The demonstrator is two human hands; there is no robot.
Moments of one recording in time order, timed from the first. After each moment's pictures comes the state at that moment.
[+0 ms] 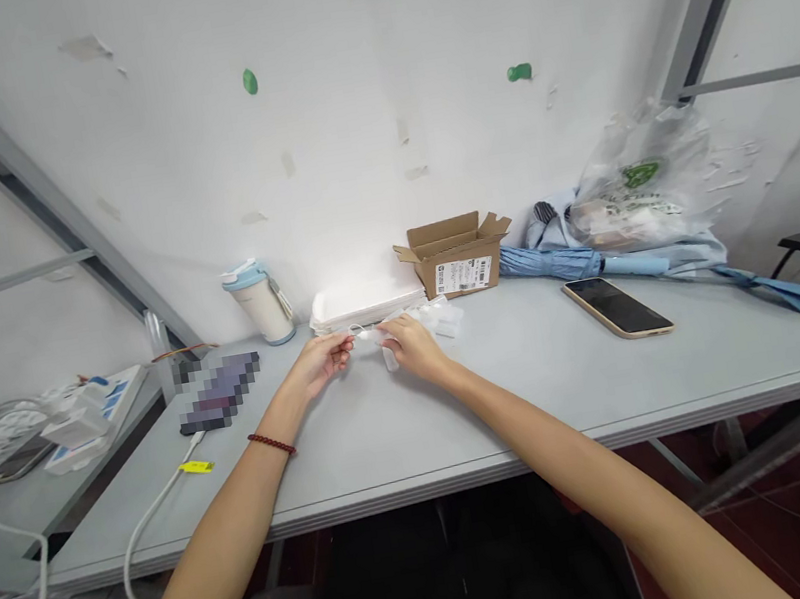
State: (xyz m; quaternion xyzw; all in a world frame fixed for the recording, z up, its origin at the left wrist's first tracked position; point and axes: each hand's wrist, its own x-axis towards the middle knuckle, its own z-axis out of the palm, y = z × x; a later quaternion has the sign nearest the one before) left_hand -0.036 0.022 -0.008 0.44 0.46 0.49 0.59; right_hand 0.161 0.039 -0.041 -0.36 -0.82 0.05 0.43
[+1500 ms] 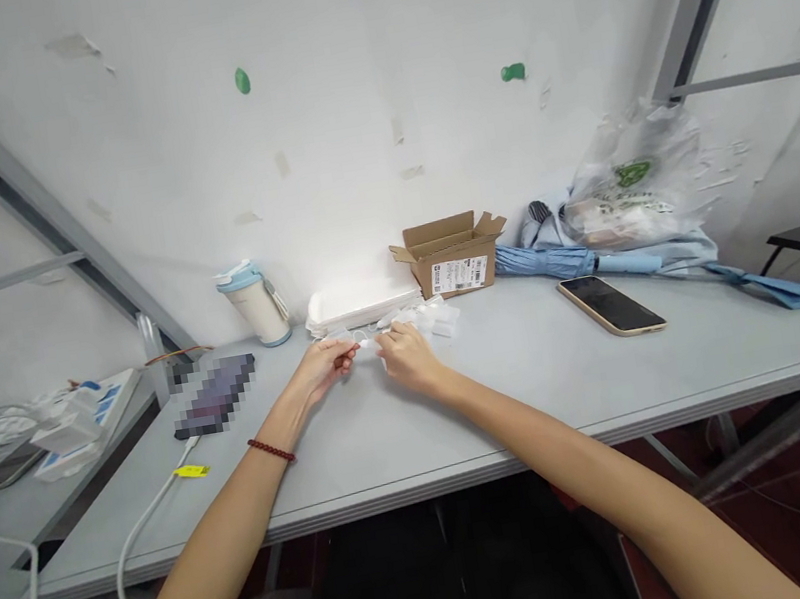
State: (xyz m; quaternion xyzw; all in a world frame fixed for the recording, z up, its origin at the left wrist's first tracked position) left_hand -0.024 0.012 -0.010 0.49 0.48 0.47 0.55; right_hand 0.155 0.017 -0.036 -0.40 -0.86 -0.06 0.31
